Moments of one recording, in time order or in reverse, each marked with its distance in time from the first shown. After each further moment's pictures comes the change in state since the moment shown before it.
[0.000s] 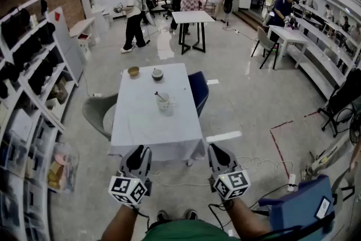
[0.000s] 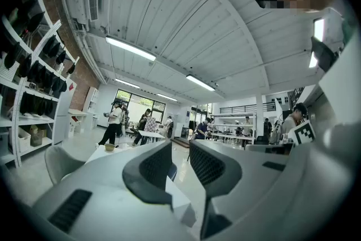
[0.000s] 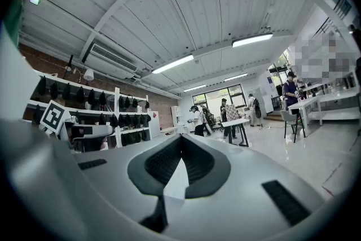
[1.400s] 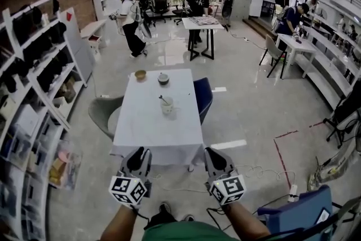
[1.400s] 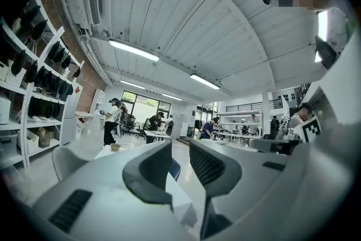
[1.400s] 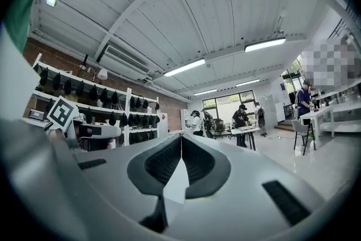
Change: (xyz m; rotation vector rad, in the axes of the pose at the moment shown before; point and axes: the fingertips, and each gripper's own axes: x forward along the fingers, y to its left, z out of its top) left arm -0.006 -0.013 0.000 0.022 0.012 0.051; right arm -0.010 0.018 0.016 -0.077 -0.034 0.085
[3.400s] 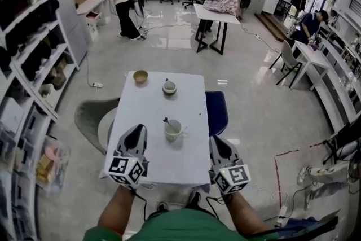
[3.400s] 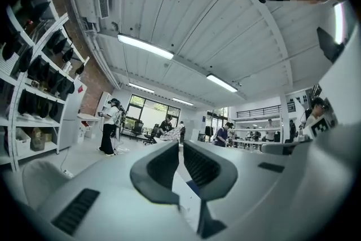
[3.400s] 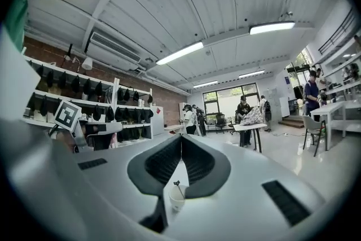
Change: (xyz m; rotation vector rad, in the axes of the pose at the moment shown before) left arm 0.297 0.225 0.028 -0.027 -0.068 0.079; right arm 0.334 -0.137 -0.023 0.013 0.062 0.015
